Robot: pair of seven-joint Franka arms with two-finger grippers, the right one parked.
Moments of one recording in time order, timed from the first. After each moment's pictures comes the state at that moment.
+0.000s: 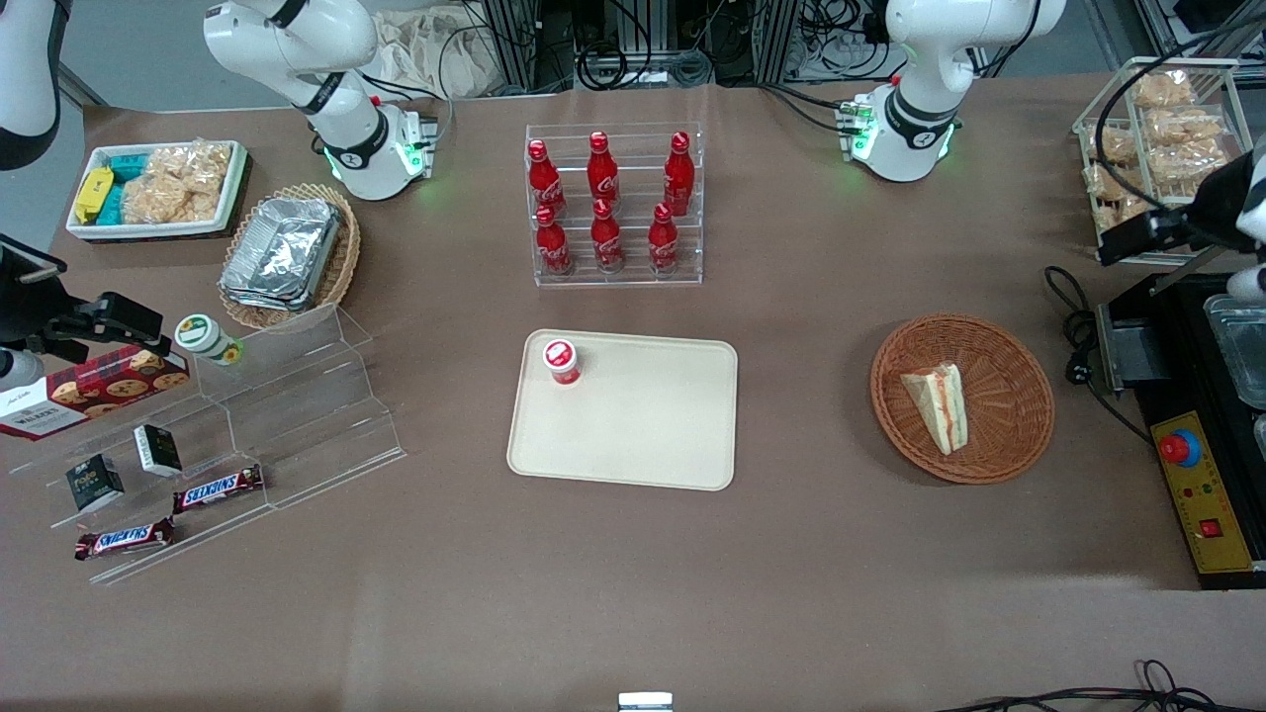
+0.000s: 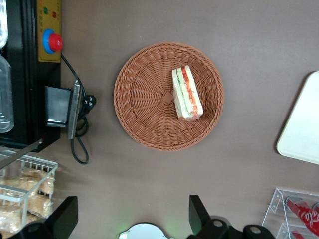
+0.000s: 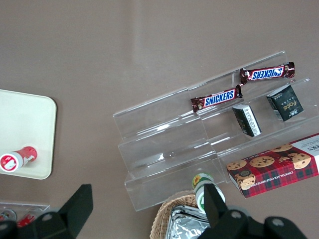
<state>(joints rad) 0.02 -0.03 0.02 -1.67 0.02 1.54 -0.14</state>
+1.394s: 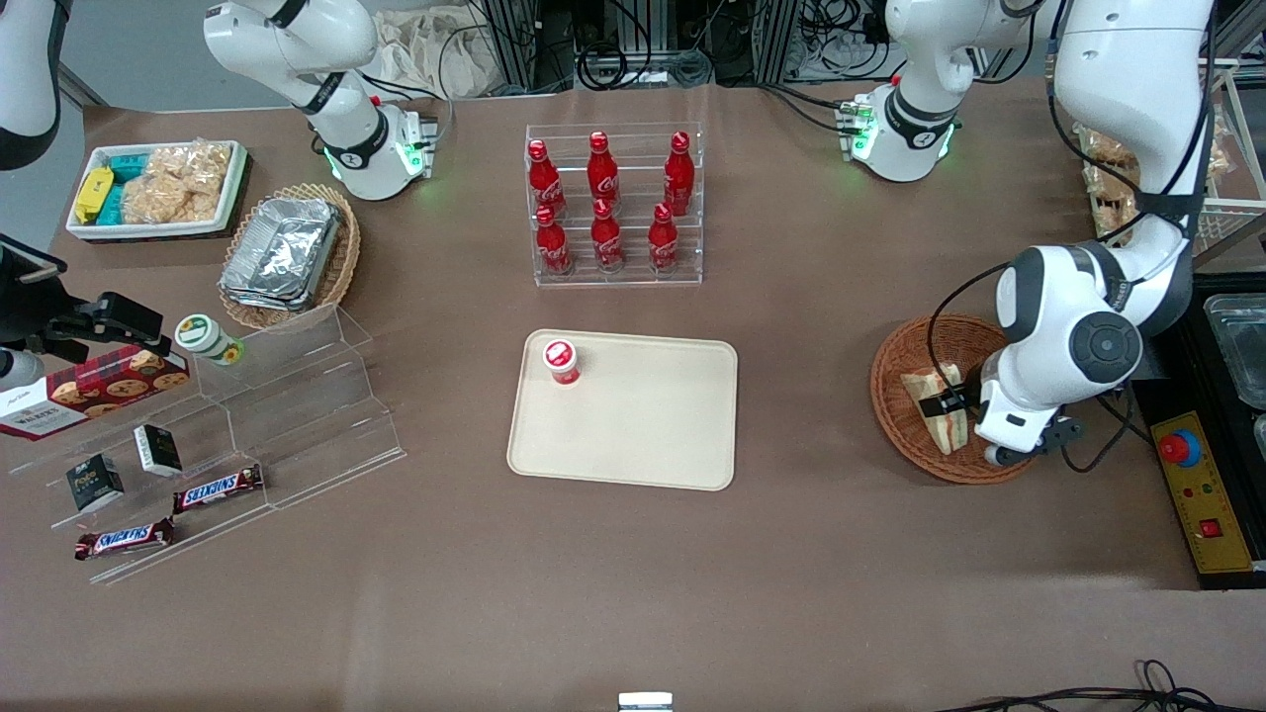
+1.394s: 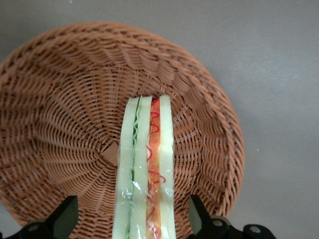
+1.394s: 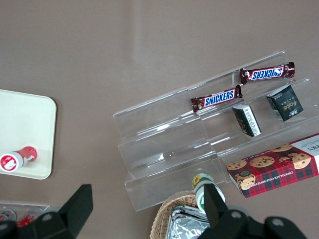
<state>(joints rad) -0.07 0.34 0.00 -2.03 0.02 2.25 -0.45</state>
